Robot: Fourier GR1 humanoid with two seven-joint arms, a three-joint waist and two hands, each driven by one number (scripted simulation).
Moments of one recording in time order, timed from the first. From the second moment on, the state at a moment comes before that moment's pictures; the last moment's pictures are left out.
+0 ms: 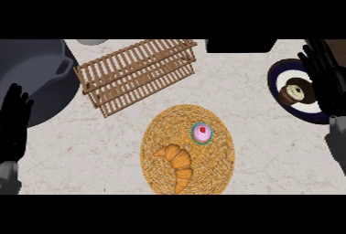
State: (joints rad) left arm -0.06 0.52 -0.03 -1.53 0.36 0.44 0.12; right arm -0.40 -0.55 0.09 -1.33 -0.47 -0.14 -0.04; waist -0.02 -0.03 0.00
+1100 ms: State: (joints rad) left arm -0.12 0.42 -0.18 -1.62 0.27 0.40 0.08; right arm -0.73 -0.33 0.55 -1.40 -0.43 0.48 0.03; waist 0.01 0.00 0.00
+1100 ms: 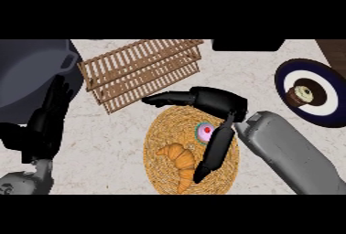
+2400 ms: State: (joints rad) left arm -0.09 0.39 -0.16 -1.65 0.22 0.38 0.10; right arm -0.82 -0.31 0.98 -1.76 0.37 0.53 0.59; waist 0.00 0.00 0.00
